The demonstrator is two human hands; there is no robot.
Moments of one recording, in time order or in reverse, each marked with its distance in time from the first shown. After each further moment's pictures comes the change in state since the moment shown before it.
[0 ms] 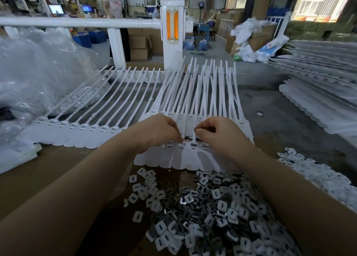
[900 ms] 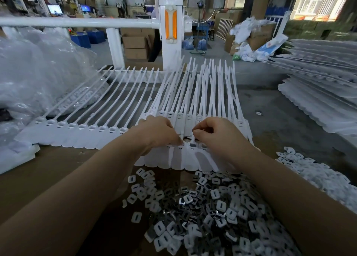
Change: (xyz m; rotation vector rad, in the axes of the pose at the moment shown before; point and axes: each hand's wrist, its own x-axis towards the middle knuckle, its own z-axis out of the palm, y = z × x) left_hand 0.006 -0.006 0.007 0.113 0.082 -0.119; right_hand -0.002 -0.003 0.000 -0.010 -0.031 -0.019
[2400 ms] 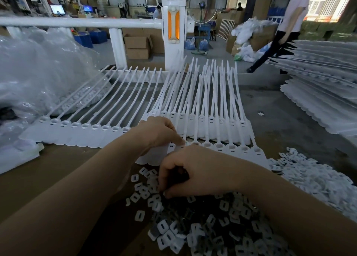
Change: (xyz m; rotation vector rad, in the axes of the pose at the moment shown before) left_hand 0.003 -0.007 -0.002 -0.106 -0.010 0.028; right_hand -0.035 -0.043 0.012 -0.190 -0.633 -0.517
